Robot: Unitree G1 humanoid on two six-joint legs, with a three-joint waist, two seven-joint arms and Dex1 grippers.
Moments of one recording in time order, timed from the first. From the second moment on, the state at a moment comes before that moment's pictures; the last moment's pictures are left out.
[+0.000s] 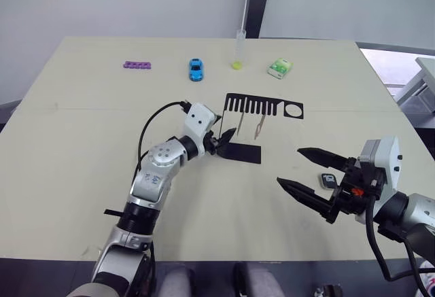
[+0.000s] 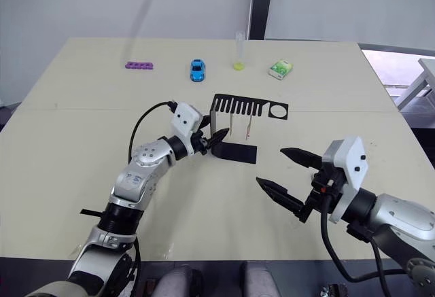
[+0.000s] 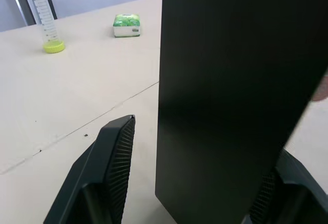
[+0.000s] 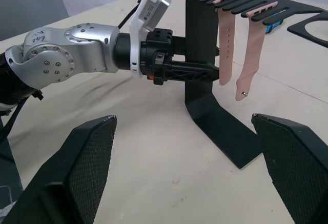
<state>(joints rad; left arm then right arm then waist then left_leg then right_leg) -0.58 0.20 -0.14 0.02 -0.13 0.39 -0.41 0.13 -0.85 -0.44 -0.85 1.07 0.70 0.48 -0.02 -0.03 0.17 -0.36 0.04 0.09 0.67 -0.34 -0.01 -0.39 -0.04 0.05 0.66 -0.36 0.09</state>
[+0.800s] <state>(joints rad) -0.54 0.14 -0.14 -0.03 -0.07 0.44 -0.34 0.10 -0.82 -0.44 -0.83 1.03 0.70 0.48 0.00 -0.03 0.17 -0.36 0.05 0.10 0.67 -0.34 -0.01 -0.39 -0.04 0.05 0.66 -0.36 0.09</state>
